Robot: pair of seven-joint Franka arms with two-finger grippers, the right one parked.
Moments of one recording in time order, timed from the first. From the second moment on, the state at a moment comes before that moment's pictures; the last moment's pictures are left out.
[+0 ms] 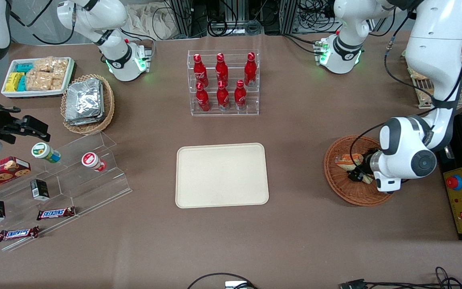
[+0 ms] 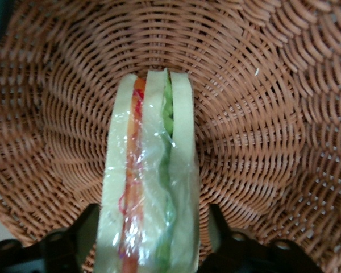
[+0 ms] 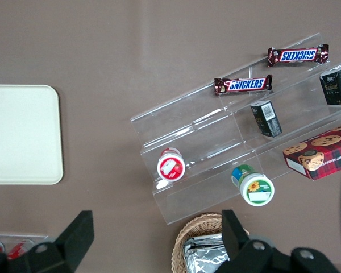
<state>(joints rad) 0.07 0.50 -0.13 -1.91 -0.04 2.12 -0.89</state>
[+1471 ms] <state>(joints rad) -0.17 0.44 -0.37 -1.51 -0.04 1.74 -0.44</state>
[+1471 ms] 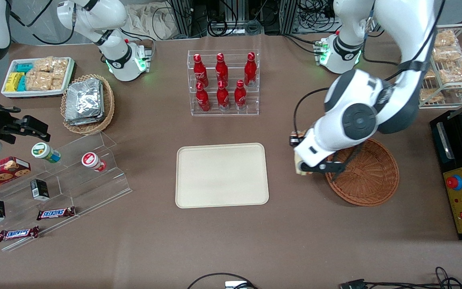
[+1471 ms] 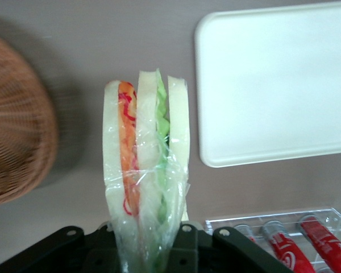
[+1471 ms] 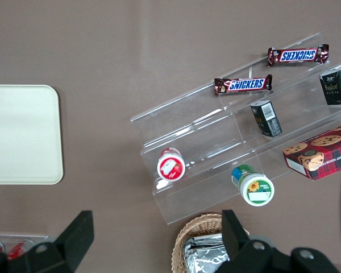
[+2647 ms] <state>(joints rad) -0.30 0.82 -0.36 -1.43 0.03 2.11 -0.45</state>
